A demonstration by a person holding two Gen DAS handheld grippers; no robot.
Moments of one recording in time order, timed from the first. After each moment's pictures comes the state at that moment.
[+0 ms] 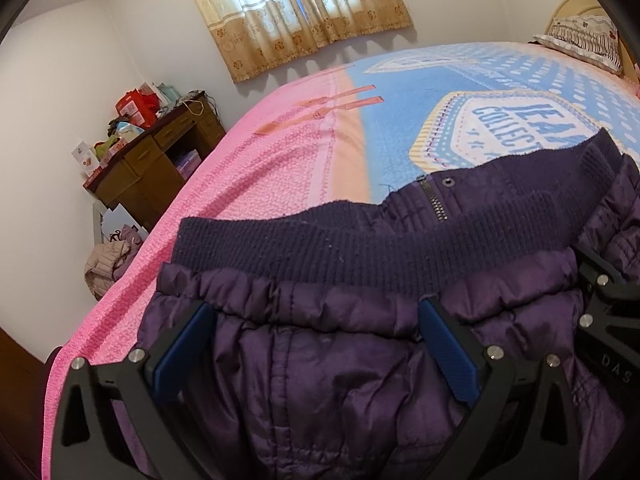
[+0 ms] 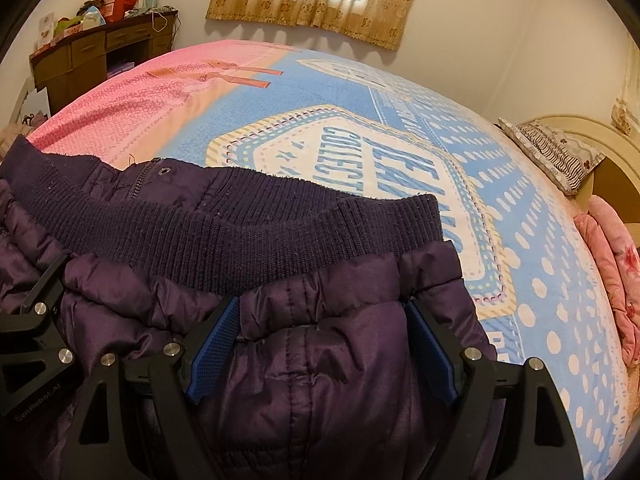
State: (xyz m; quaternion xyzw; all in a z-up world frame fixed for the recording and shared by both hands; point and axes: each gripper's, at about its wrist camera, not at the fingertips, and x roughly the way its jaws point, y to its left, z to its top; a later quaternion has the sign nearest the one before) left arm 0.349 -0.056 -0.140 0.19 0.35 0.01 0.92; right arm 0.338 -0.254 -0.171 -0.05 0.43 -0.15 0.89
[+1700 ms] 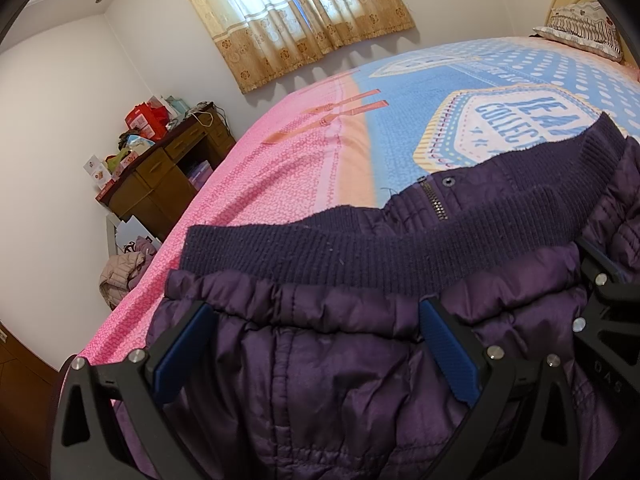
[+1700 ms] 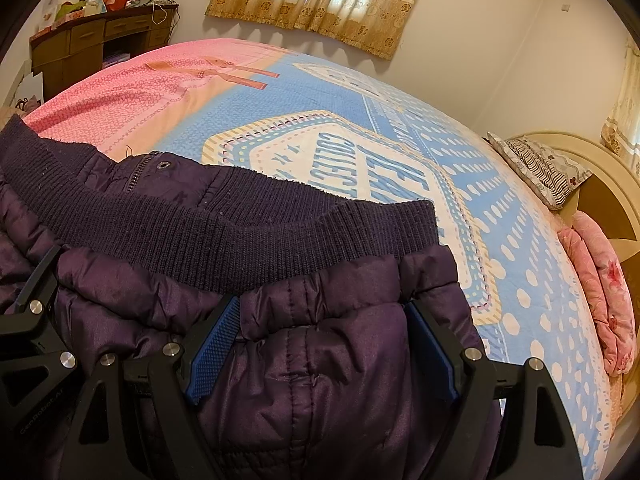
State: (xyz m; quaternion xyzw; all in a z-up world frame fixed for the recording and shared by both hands) left arm 0.339 -0.067 -0.138 0.21 0.33 0.03 0.92; right arm 0.340 -0.241 -0.172 -0.09 0.42 -0.17 0.88
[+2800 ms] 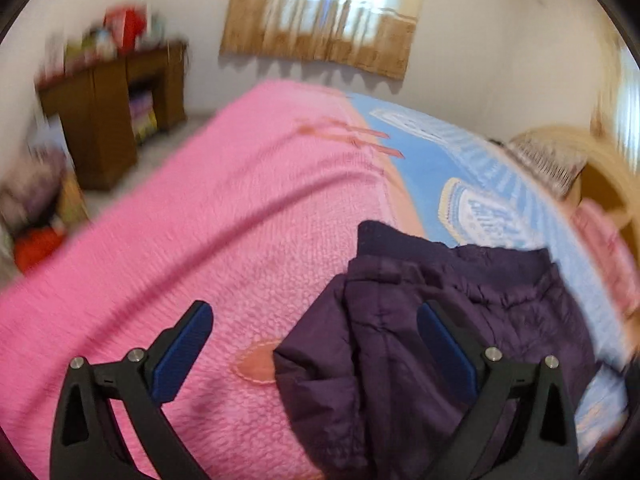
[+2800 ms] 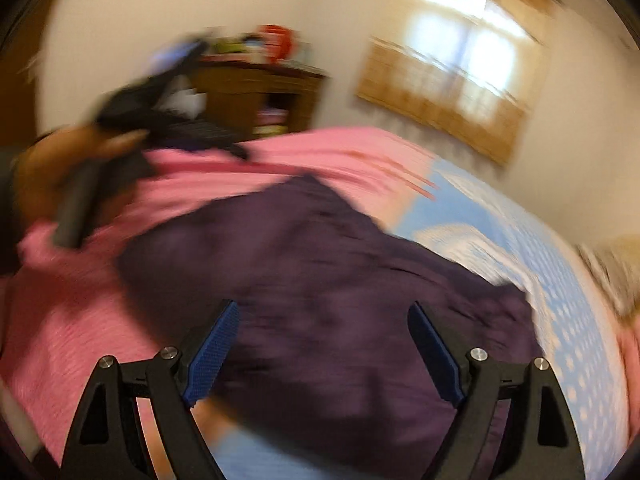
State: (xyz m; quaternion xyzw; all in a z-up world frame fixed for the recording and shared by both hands) left arm 0.367 0.186 -0.089 -0.07 0.39 -0.16 0.90; right arm 0.197 -0.053 -0.107 -0.17 0.29 0.10 0.94
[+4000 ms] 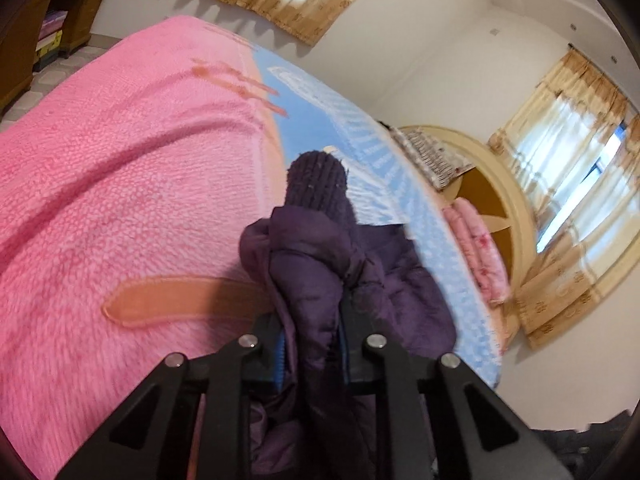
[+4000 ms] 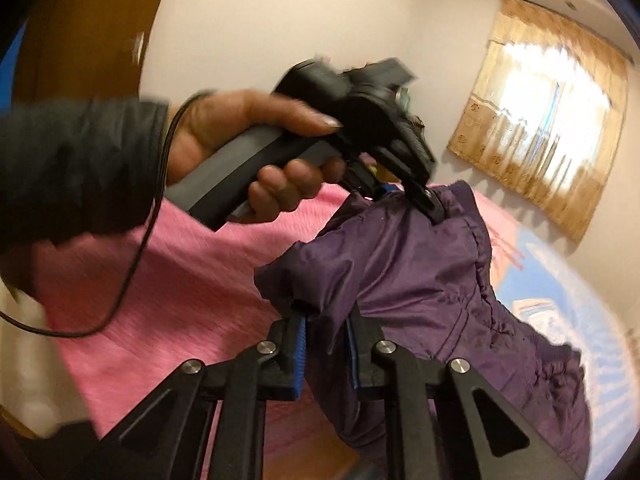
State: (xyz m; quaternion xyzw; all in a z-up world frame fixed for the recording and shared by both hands) left arm 0.357 0.159 -0.069 -0.19 0.45 -0.38 0.79; right arm 0.151 0.002 -0.100 -0.17 0.22 0.25 0.93
